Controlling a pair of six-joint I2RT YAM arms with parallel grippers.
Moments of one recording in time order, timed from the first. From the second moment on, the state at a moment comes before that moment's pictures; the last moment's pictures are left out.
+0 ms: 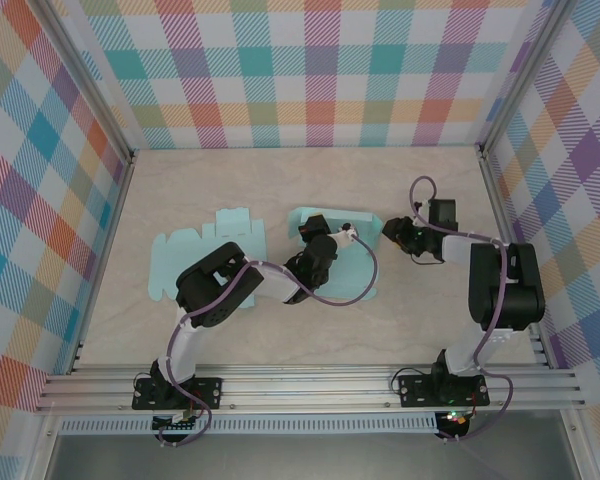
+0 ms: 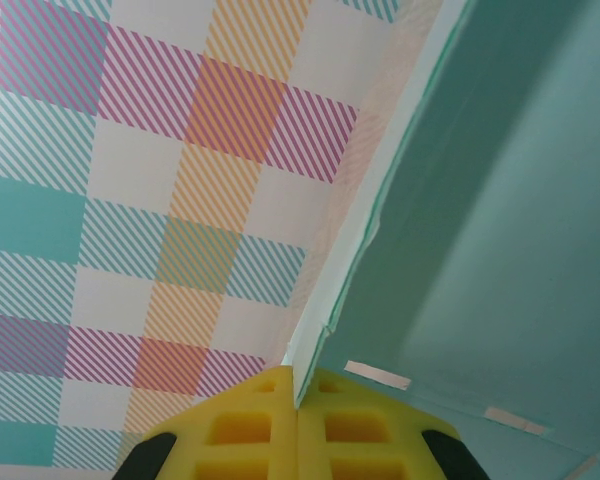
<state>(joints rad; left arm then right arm) -0.90 2.12 1.09 0.87 -0.85 1.10 0.02 1.71 0.81 0.05 -0.57 0.60</state>
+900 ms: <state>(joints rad) -0.90 2.12 1.02 0.95 -0.84 1.10 0.13 1.60 0.67 0.16 -0.53 0.55</state>
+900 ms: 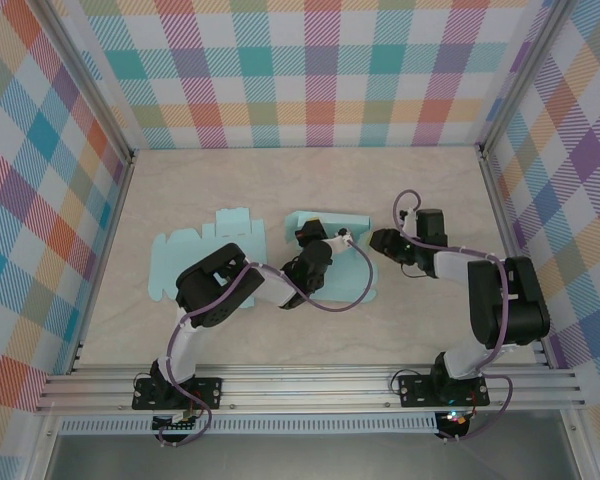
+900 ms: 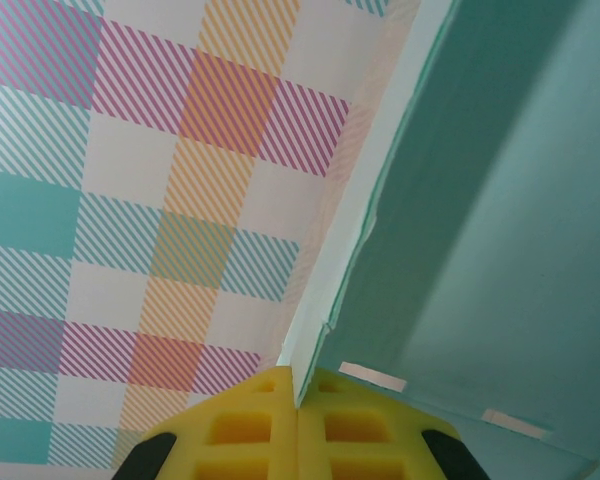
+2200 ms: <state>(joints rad) -0.90 2.13 1.02 0.97 -0.83 1.15 0.21 1.55 0.59 0.23 -0.44 0.52</state>
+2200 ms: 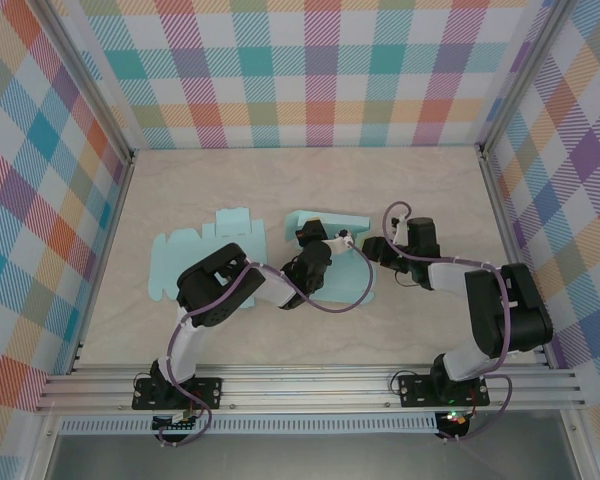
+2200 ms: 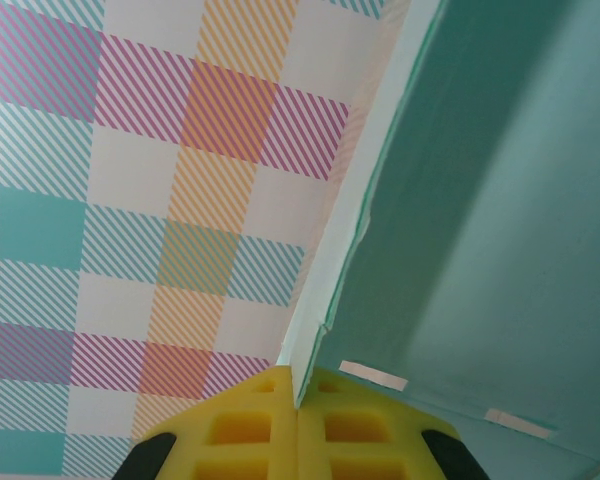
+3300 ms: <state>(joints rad) -0.91 2.05 1.01 0.88 -0.81 0.96 0.38 1.68 0.67 0.34 0.07 0.40</state>
